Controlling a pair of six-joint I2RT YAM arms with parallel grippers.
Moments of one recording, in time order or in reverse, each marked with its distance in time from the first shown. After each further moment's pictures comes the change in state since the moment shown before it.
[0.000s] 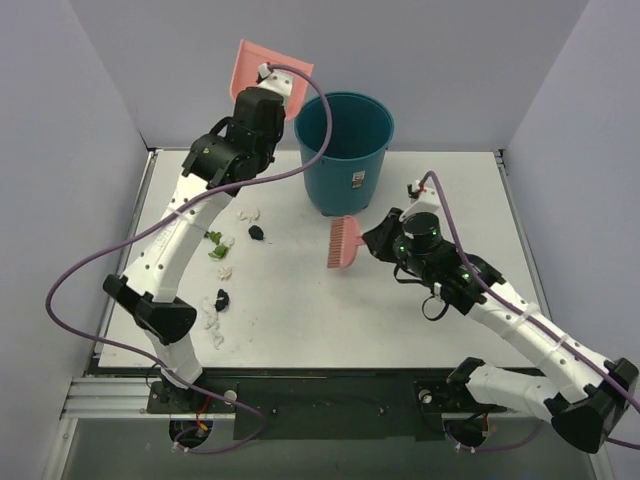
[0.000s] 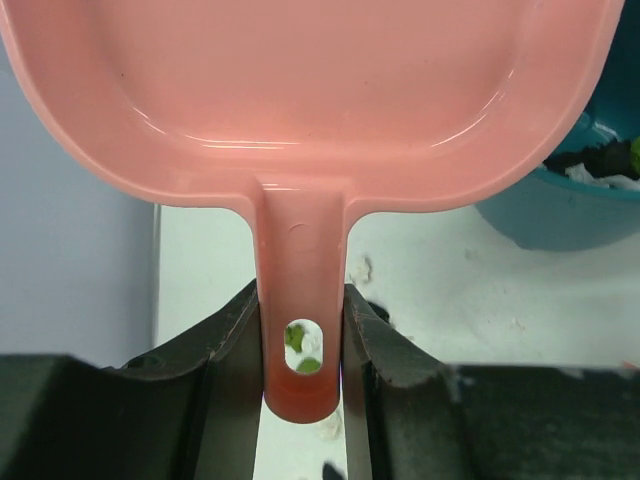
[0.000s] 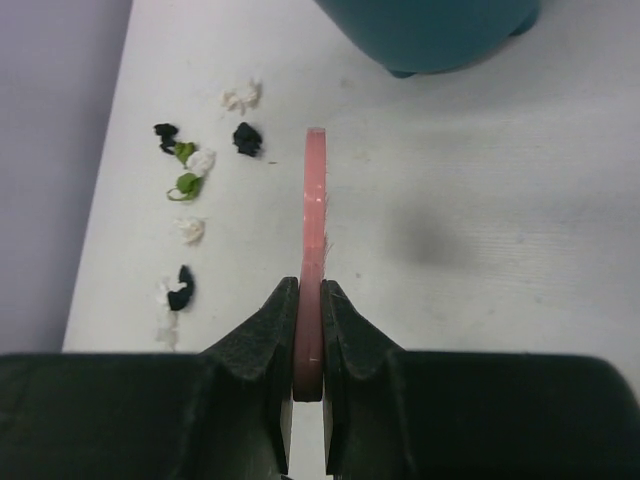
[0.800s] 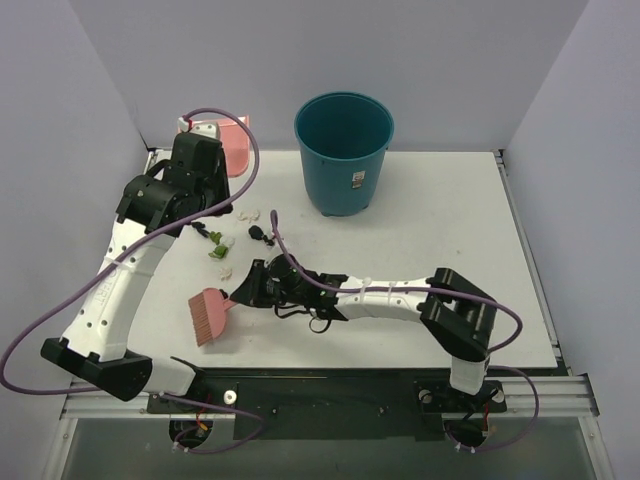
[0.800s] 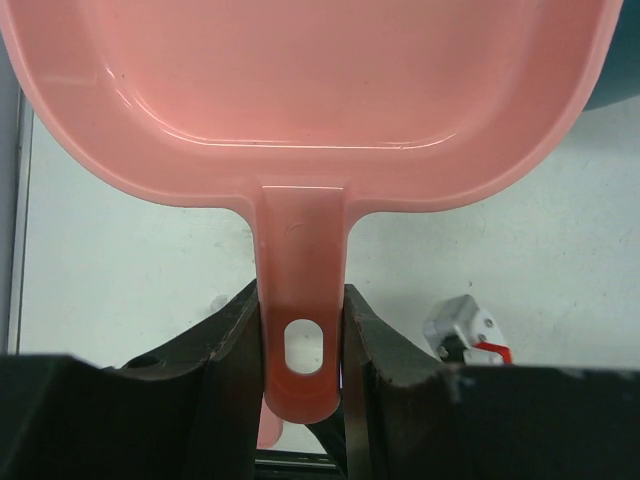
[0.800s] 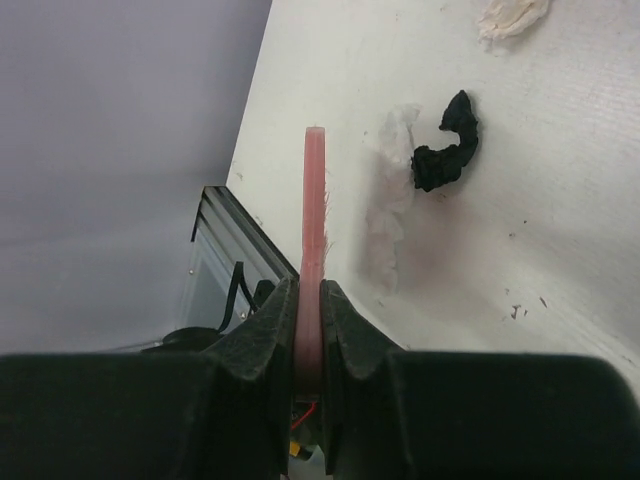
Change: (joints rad) left arm 0.173 -0.405 -0.425 -0.275 0.254 -0.479; right arm 0.439 0.782 0.141 0.697 -0.251 0.343
